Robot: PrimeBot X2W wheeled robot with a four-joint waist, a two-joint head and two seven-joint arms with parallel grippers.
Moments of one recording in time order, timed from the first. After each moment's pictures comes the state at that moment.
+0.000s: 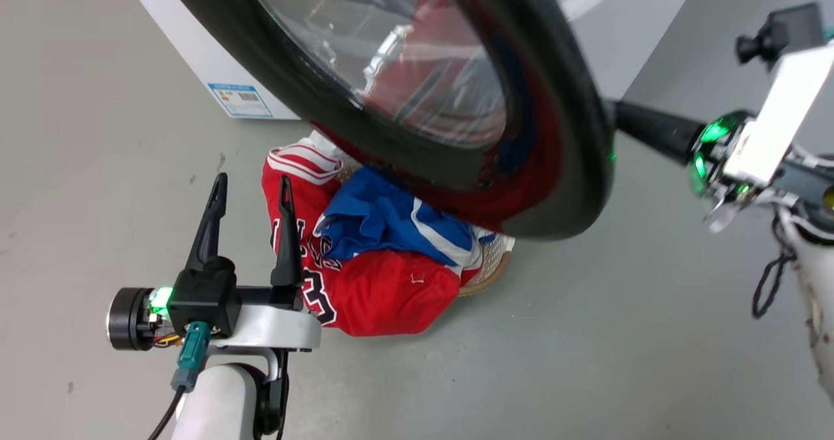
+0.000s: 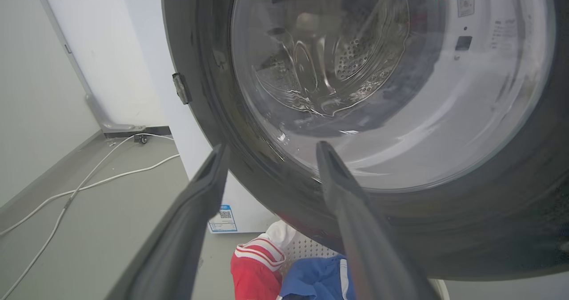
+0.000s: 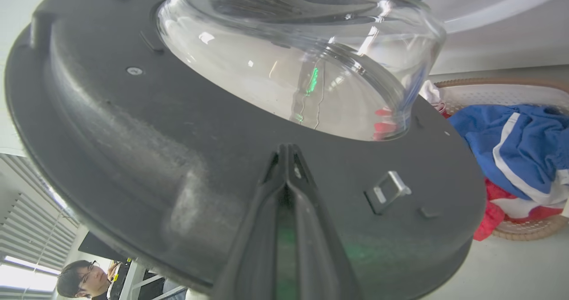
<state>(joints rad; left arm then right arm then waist) -0.20 0.05 -0.09 0.03 -0.02 0.09 -0.26 -0.74 -0.37 0.26 0.27 1.59 0.13 0.79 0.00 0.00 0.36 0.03</state>
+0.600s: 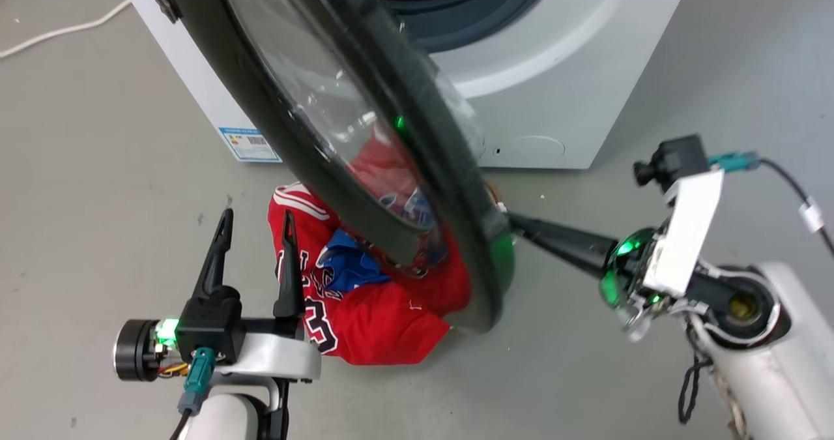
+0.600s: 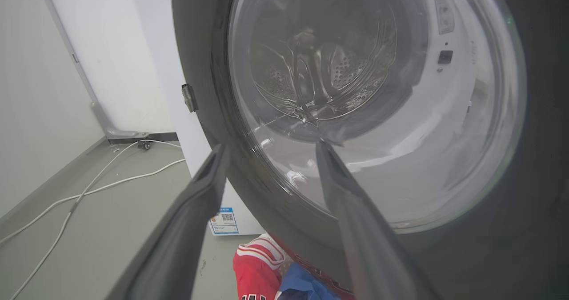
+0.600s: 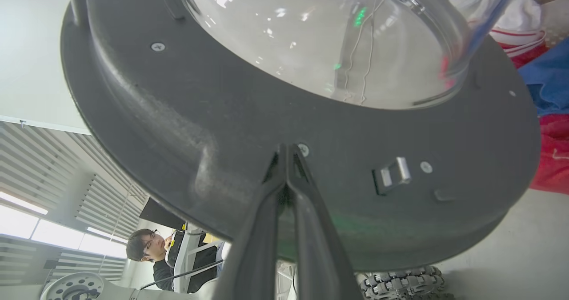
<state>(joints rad) -0.14 0.05 -0.09 0.04 -0.02 0.08 -0.26 -0.49 -0.26 0.31 0.17 1.65 0.13 0.78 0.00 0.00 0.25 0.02</state>
